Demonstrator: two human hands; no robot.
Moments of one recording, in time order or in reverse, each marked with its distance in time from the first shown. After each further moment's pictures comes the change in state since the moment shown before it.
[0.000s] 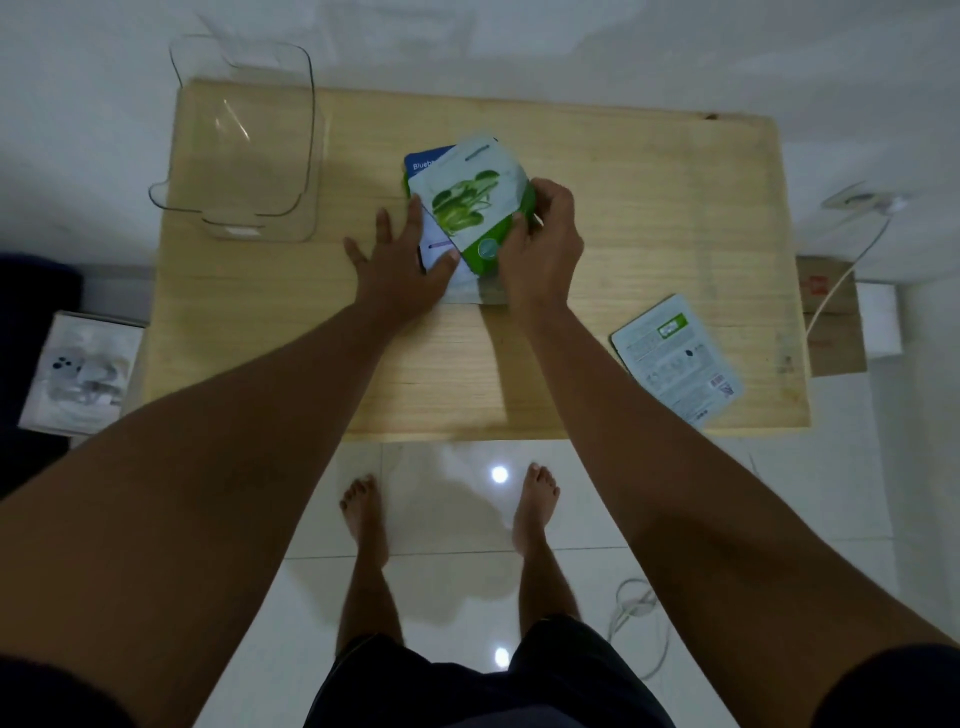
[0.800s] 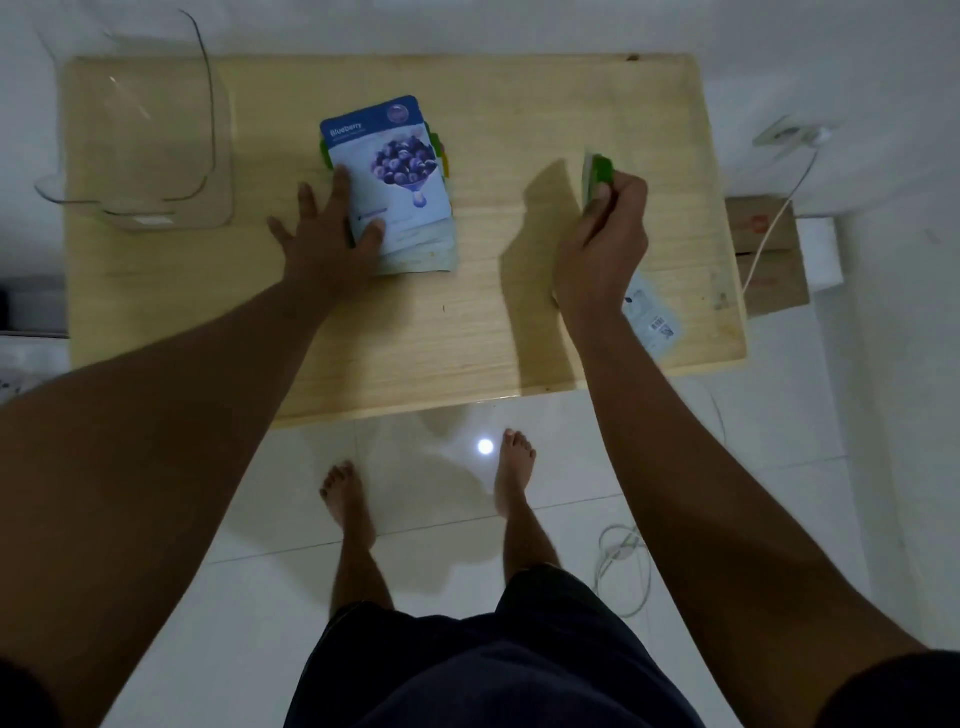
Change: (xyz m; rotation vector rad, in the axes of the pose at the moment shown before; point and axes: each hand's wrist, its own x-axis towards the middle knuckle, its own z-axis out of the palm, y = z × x) left_hand -0.004 0.005 -0.004 0.052 -0.007 0.021; right_hand -0.005 0.021 -0.116 -0.176 0.288 -0.042
